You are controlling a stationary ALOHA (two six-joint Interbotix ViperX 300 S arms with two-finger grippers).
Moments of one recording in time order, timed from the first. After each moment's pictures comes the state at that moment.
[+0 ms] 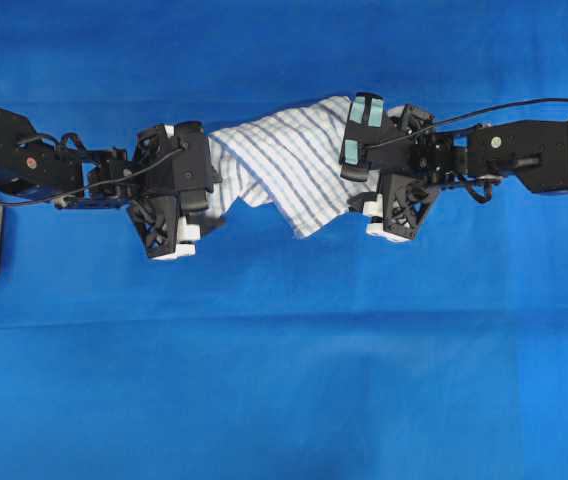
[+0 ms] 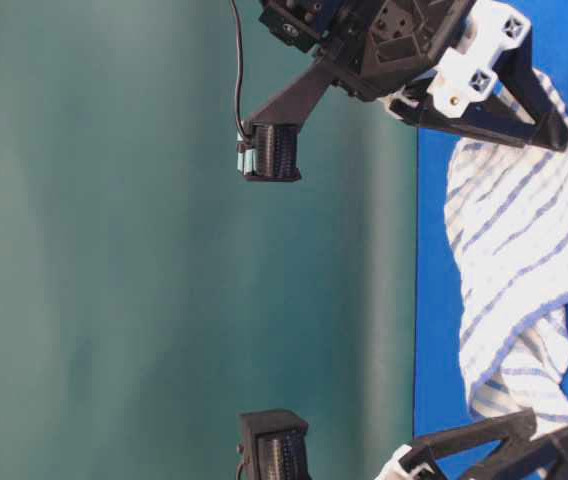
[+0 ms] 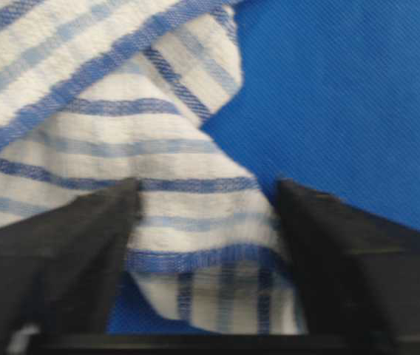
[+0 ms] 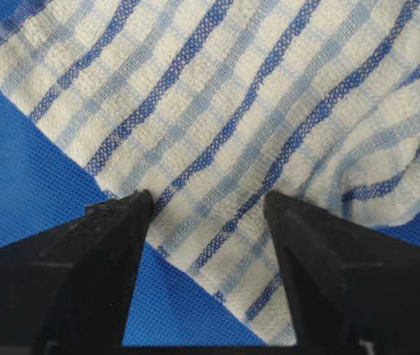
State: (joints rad) left arm 0.15 0.07 0.95 -0.03 -0.29 0.10; right arm -0.19 0.13 0.71 -0.23 0.10 0.26
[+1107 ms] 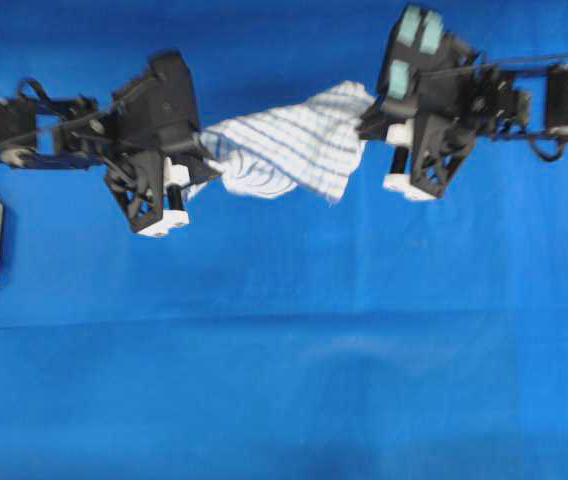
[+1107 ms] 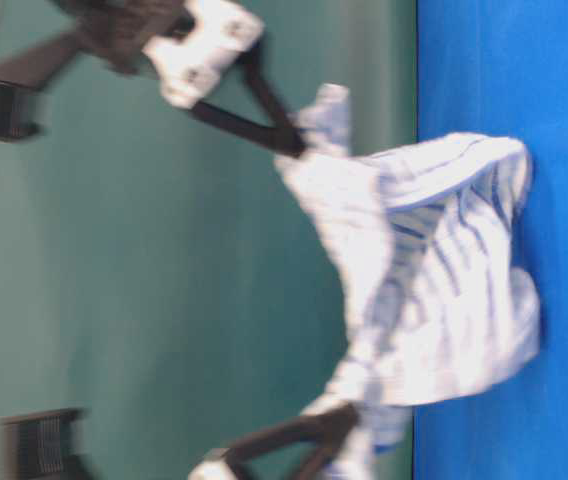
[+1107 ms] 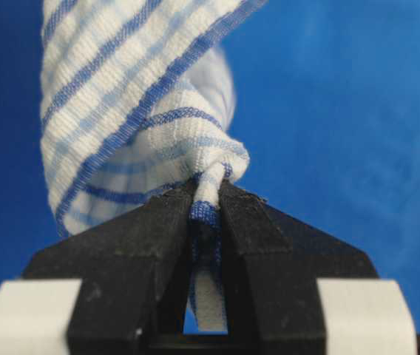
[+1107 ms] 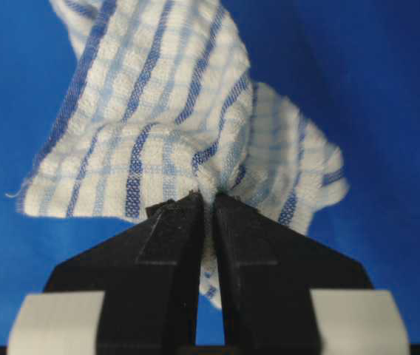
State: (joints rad) left arm 0.16 -0.32 0.76 -0.03 0.23 -0.02; right arm -0.19 -0.26 0.58 -0.23 0.44 0.24
